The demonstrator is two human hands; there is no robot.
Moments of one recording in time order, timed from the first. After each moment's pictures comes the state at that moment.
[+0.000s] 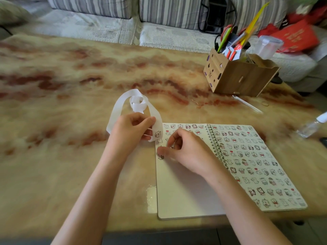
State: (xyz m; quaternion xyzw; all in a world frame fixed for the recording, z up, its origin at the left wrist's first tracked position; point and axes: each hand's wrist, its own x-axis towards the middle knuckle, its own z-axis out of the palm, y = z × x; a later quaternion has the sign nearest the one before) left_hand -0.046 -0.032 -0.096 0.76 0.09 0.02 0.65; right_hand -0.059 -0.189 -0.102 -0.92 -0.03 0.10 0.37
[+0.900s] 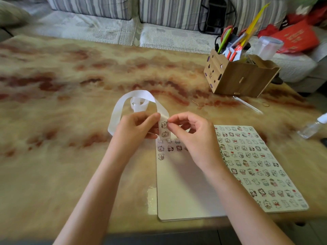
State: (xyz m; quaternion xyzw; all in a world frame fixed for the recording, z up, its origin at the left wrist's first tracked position) left_hand -0.050 -0.037 -0.089 0.73 0.04 0.01 0.68; right_hand -0.054 -0.186 -0.089 -0.80 -0.10 -0.10 0.58
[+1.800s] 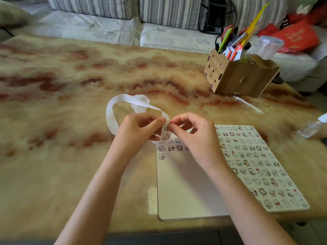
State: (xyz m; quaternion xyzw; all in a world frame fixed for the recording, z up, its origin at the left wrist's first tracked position) left_hand -0.050 -0.038 -0.090 0.75 0.01 0.01 0.66; right_hand -0.054 -0.189 -0.088 -0.82 -0.10 -0.11 0.55
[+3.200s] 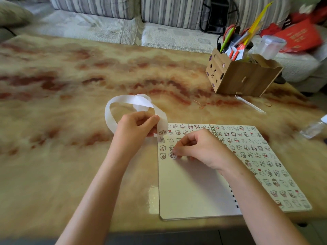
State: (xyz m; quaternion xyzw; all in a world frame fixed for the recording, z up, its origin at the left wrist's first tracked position) left_hand -0.049 -0.034 -0.094 0.76 0.06 0.04 0.64; right_hand -0.053 -0.209 -0.092 -0.85 -0.02 0.18 0.49
